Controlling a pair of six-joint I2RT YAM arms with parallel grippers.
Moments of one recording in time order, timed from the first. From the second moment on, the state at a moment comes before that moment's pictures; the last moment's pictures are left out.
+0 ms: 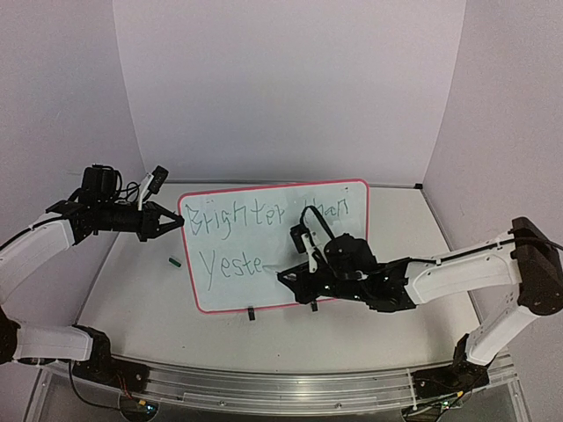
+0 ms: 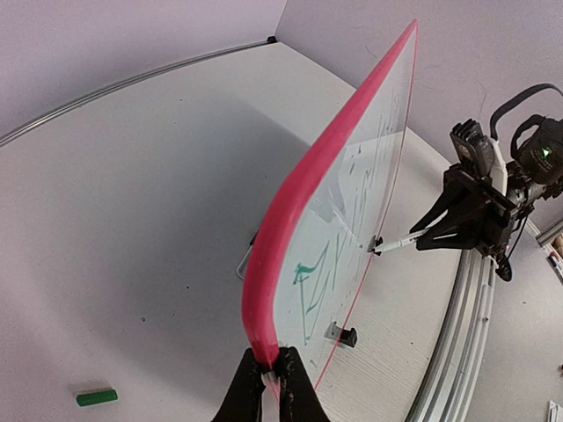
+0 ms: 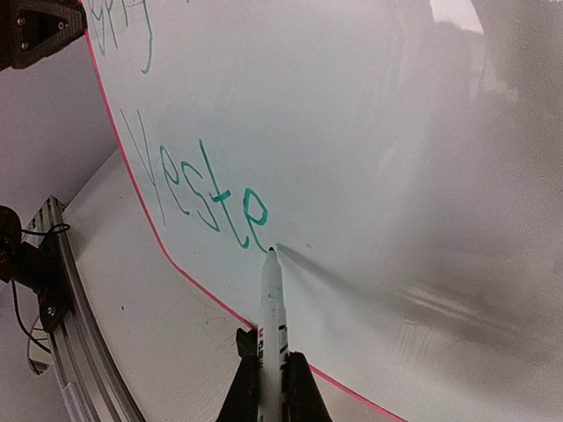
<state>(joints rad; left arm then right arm) -0.23 1.10 0.87 -0.39 0.78 0.15 1.09 1.58 0.82 0.29 0.08 0.46</state>
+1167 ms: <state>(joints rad) -0.23 1.10 0.87 -0.39 0.78 0.15 1.09 1.56 0.84 0.29 0.15 0.45</state>
